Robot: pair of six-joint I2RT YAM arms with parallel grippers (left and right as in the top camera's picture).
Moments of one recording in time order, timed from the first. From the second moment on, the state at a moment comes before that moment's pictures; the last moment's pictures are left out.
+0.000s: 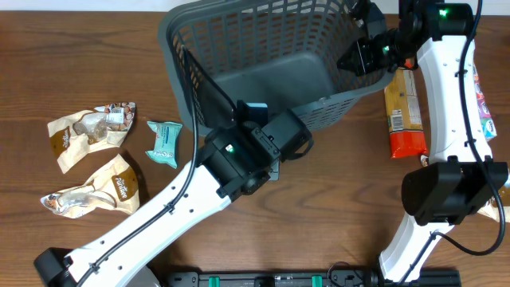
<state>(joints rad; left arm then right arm) -0.90 1.53 1.57 -1.31 -0.30 -0.82 0.01 2.02 2.14 -1.34 -0.49 -0.29</state>
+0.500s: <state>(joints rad) -0.81 1.53 1.57 -1.31 -0.31 -0.74 0.01 2.02 2.14 -1.35 -0.49 -0.29</state>
